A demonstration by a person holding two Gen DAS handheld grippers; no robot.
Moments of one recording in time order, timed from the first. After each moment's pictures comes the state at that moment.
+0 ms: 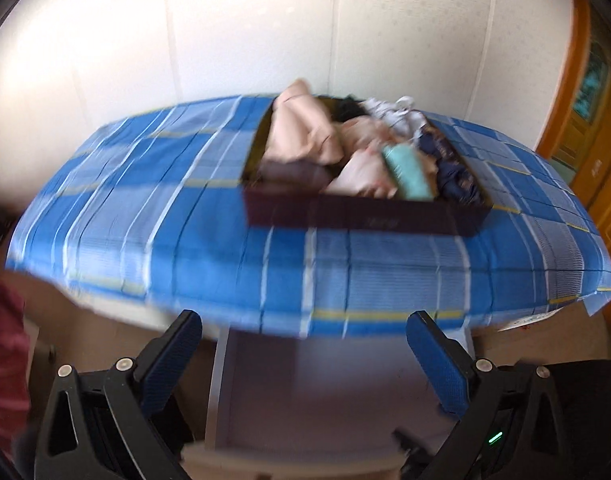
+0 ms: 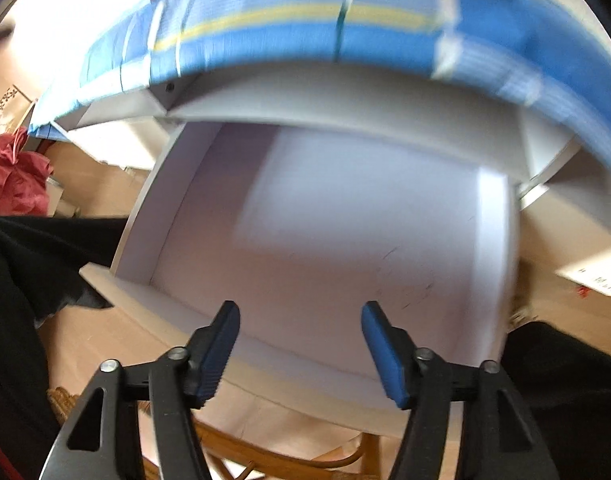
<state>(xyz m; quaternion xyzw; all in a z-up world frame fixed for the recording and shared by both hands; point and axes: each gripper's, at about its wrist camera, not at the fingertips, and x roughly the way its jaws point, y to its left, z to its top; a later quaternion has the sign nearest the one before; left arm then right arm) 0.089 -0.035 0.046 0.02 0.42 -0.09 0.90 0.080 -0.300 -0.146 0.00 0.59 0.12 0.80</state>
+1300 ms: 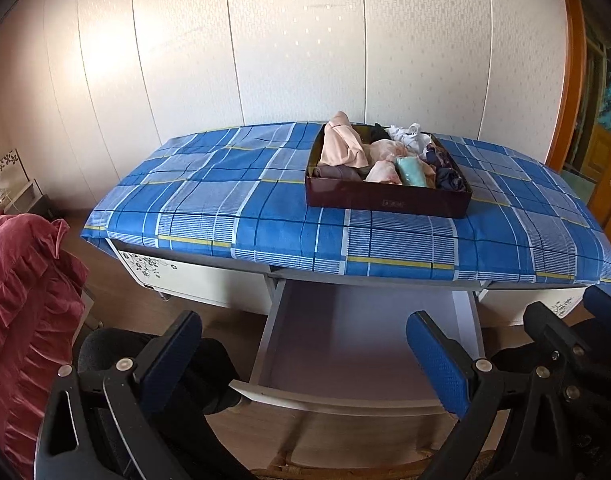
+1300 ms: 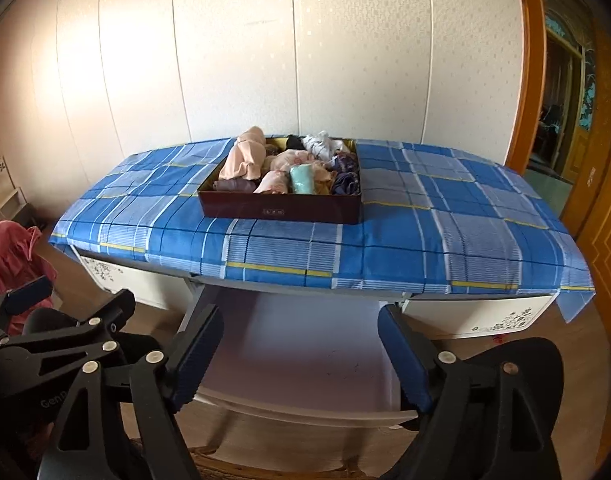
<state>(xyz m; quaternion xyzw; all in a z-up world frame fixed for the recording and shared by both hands) -0.051 -0.013 0.097 0.04 0.36 -0.01 0.93 -0.044 -0.283 0.073 0.00 0.35 0.00 0.94</state>
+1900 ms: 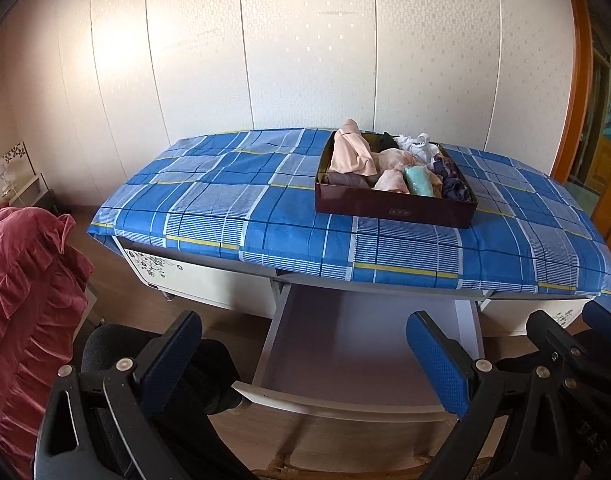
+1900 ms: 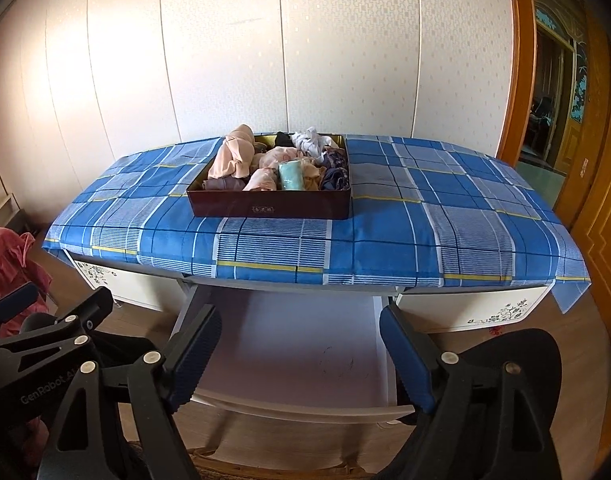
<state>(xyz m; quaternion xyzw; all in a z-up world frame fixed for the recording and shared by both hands) -0.057 -0.006 0.102 0.02 0.35 0.00 0.94 -0.041 -0.290 0.071 0.01 0.36 -0.01 0.93</state>
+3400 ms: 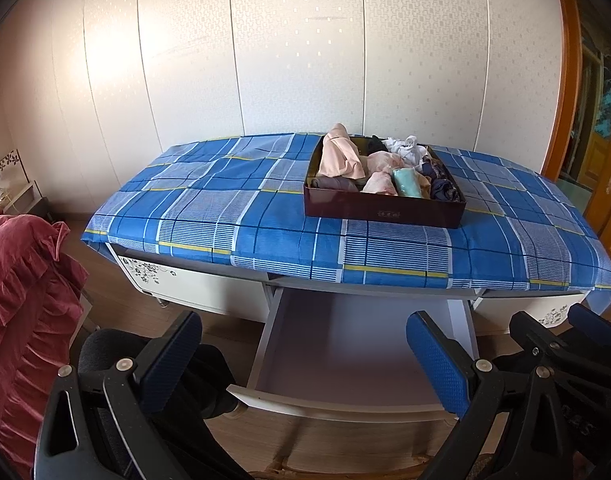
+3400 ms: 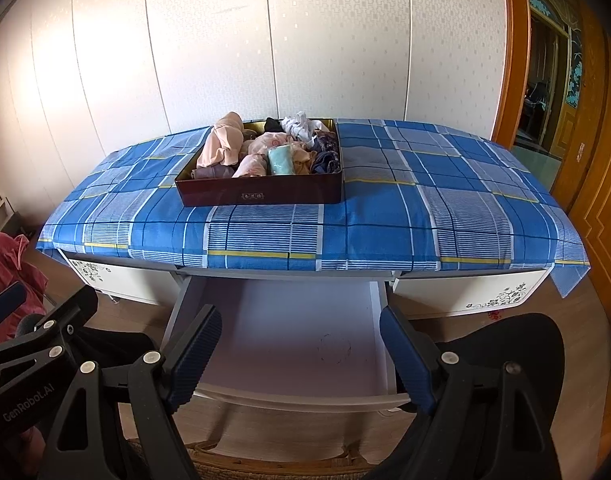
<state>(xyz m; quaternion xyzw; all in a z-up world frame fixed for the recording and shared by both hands) -0.062 -0.017 0.104 0.03 0.35 -0.01 0.94 -0.036 -0.296 0.062 0.02 0.38 -0.02 0.92</state>
